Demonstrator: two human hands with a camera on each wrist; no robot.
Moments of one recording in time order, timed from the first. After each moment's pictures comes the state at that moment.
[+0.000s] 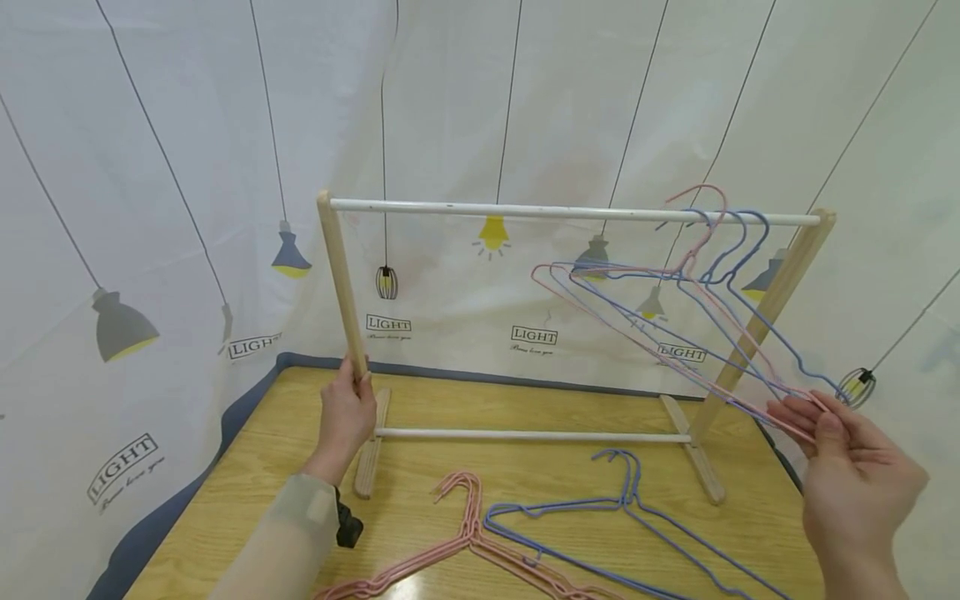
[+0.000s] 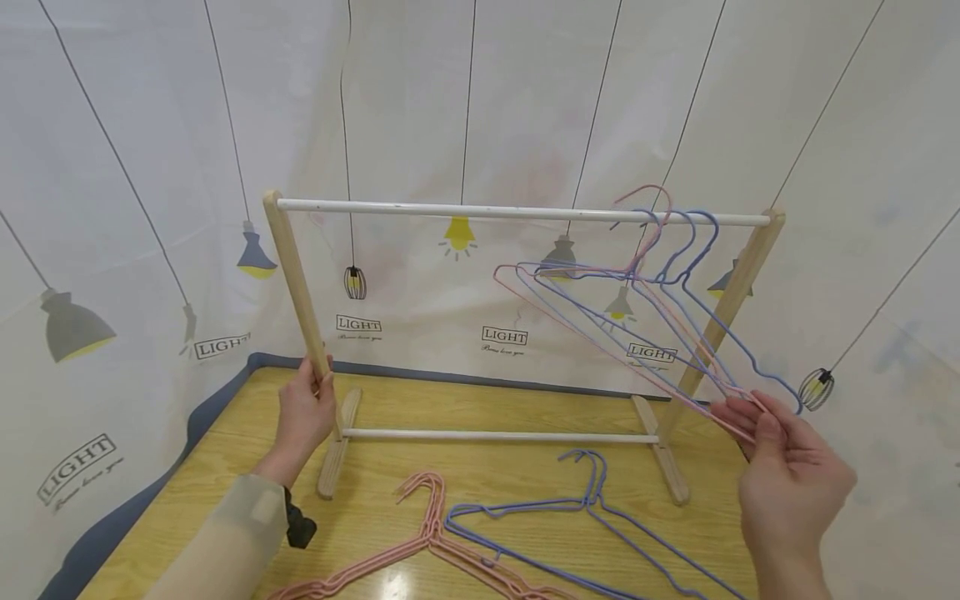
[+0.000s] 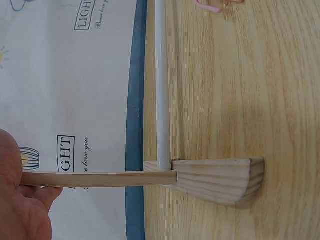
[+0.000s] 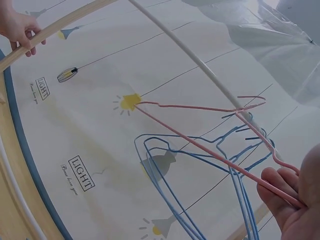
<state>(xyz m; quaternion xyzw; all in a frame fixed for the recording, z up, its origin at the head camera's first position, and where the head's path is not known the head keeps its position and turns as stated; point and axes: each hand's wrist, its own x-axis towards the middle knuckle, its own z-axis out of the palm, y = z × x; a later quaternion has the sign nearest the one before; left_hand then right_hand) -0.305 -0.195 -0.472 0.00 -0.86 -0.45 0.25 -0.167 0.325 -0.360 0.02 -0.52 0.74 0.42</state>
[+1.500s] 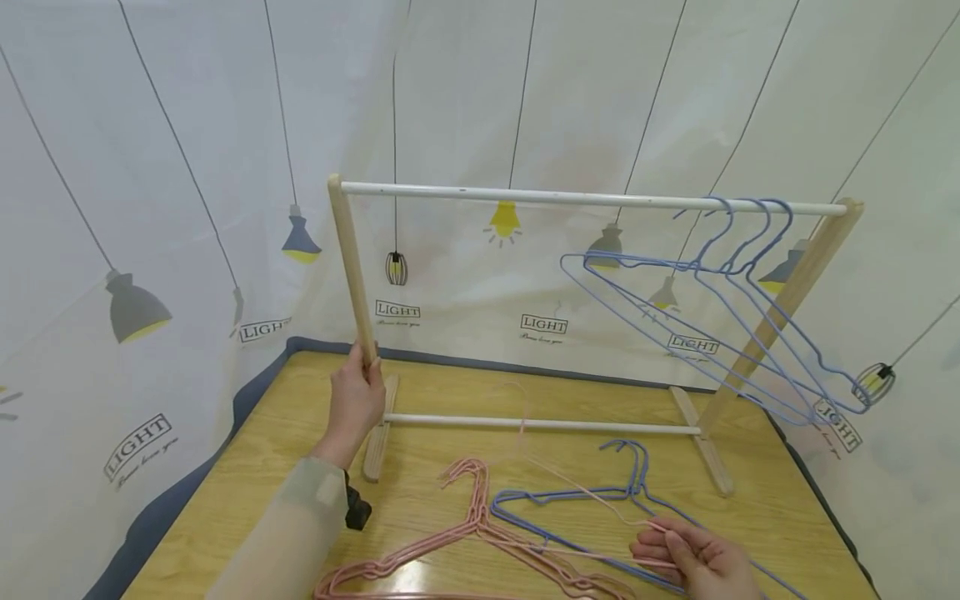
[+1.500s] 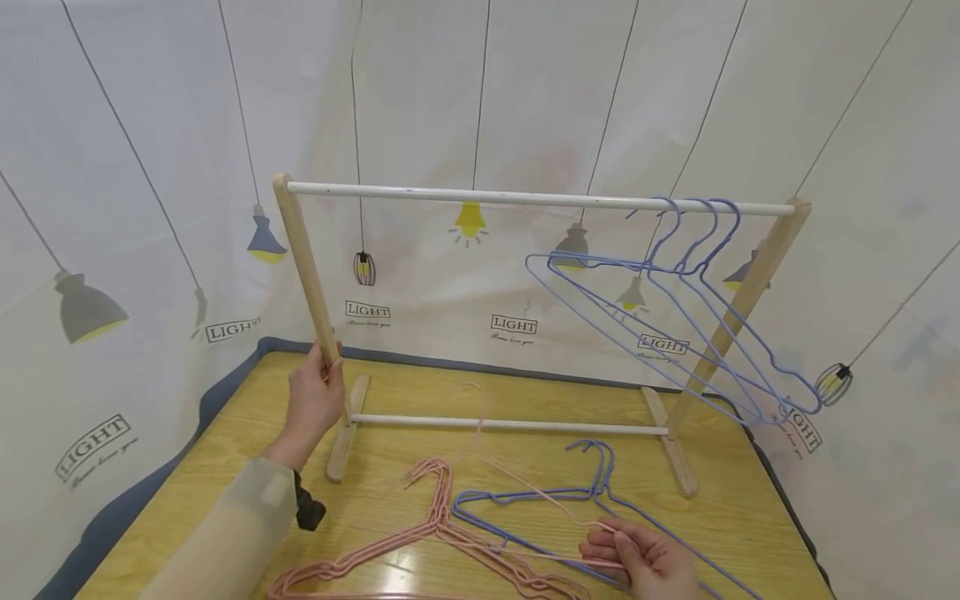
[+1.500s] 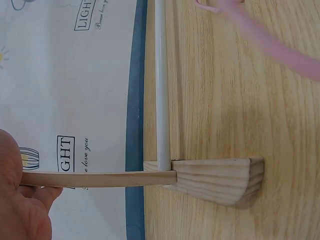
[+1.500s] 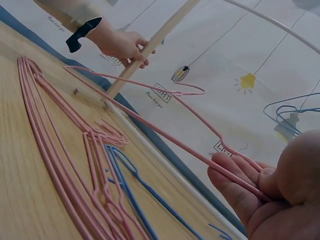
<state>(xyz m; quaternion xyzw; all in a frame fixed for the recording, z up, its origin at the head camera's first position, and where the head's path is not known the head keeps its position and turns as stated) -0.307 -0.195 -0.472 0.00 -0.85 -0.45 0.26 -0.116 0.272 -0.502 -0.03 -0.66 0.75 -0.02</state>
